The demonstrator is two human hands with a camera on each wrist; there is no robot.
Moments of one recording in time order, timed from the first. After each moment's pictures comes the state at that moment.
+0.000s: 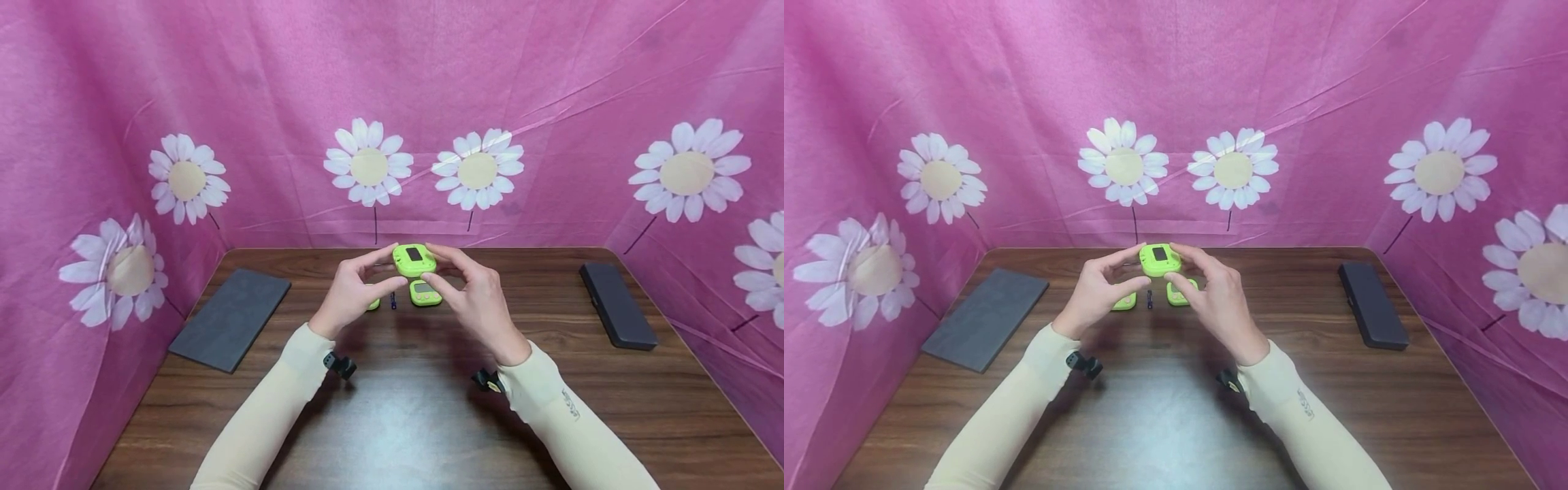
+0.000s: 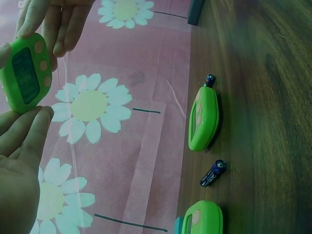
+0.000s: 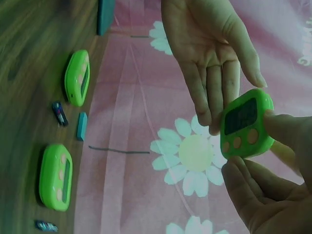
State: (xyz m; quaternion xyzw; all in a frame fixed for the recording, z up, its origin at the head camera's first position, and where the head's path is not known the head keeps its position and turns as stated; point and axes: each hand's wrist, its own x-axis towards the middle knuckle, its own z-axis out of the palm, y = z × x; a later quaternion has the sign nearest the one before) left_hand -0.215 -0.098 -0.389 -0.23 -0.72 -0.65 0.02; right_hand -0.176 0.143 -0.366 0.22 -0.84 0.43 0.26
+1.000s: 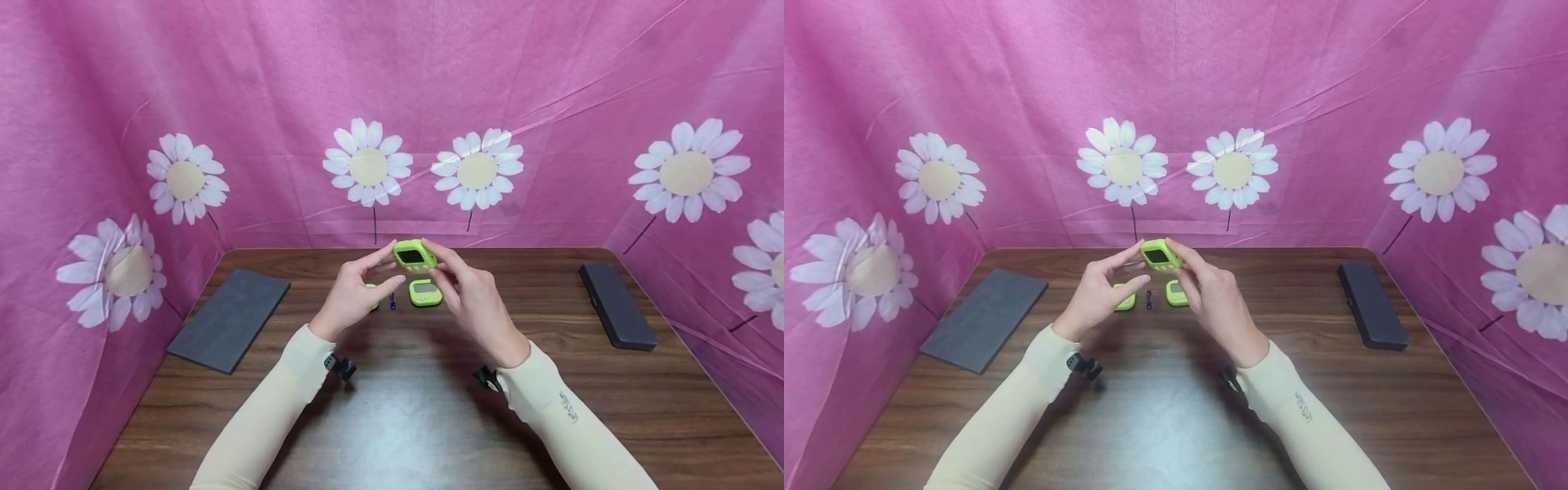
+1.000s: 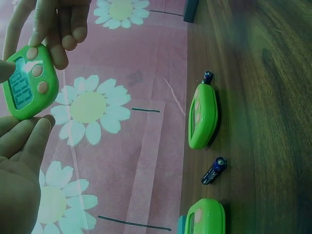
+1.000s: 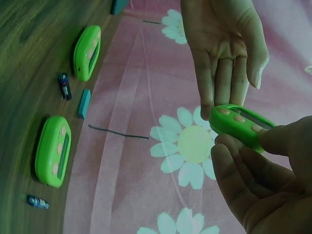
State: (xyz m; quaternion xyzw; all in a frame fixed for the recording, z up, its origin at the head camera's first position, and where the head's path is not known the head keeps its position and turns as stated) left_hand -0.214 -0.098 -0.391 -0.25 -0.75 -0.61 0.03; right_hand -0.176 0.144 -0.367 0.26 -0.85 0.36 0.27
